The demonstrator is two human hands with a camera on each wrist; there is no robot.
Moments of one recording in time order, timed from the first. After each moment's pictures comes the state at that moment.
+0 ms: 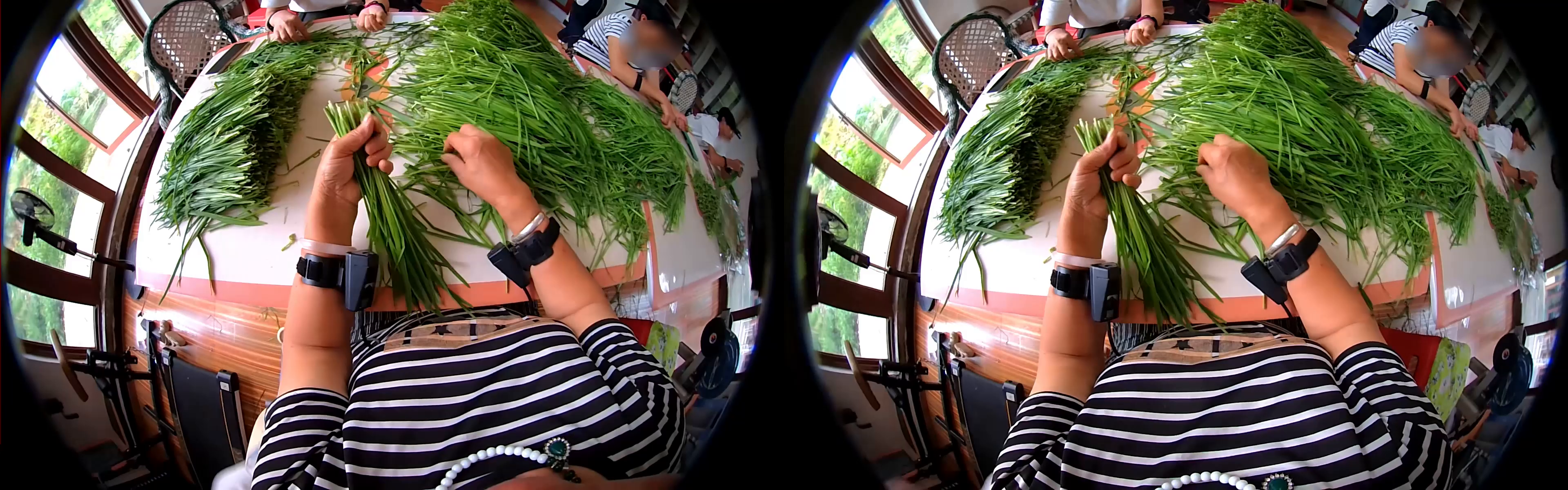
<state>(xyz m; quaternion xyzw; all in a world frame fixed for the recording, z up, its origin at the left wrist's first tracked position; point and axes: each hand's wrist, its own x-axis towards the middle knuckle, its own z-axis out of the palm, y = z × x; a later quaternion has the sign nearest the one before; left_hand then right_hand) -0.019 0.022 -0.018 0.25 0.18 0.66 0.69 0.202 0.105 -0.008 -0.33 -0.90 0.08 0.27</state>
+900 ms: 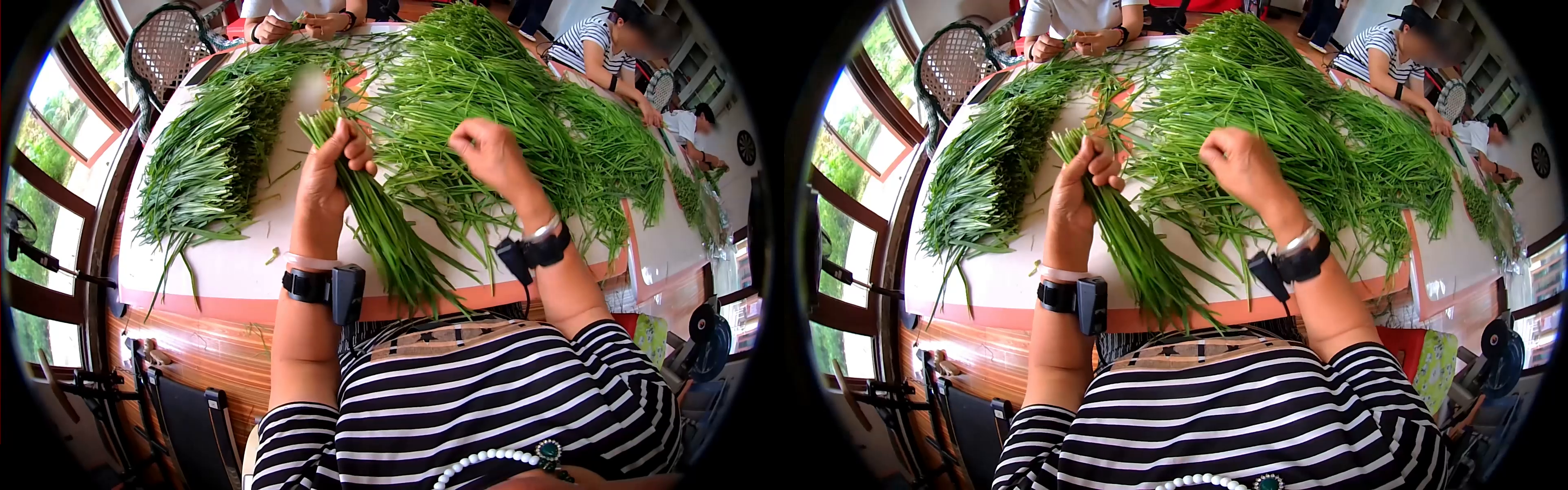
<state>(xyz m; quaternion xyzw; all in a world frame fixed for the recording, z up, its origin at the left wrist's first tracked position) -0.010 0.022 -0.013 0.25 0.14 0.71 0.64 0.227 0.118 0.026 -0.30 -0.88 0.14 0.35</state>
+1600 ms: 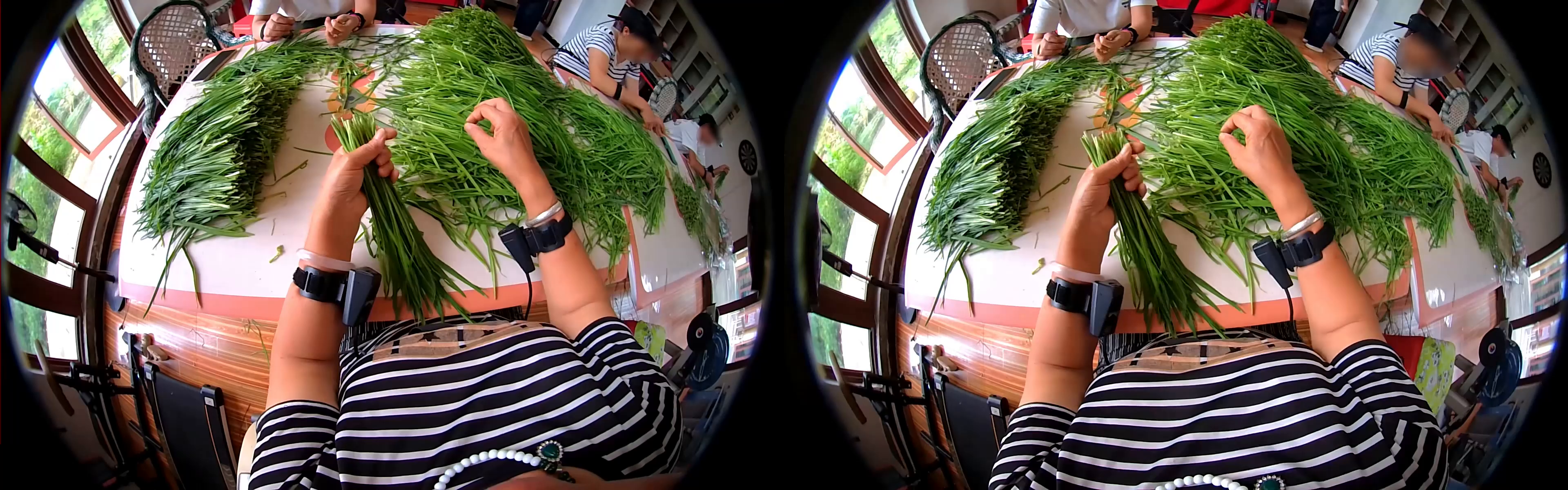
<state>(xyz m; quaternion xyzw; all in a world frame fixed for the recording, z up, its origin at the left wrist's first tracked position) 0.009 0.022 -0.007 0.25 0.30 0.69 0.61 0.227 0.152 0.023 -0.33 -0.86 0.08 0.38</state>
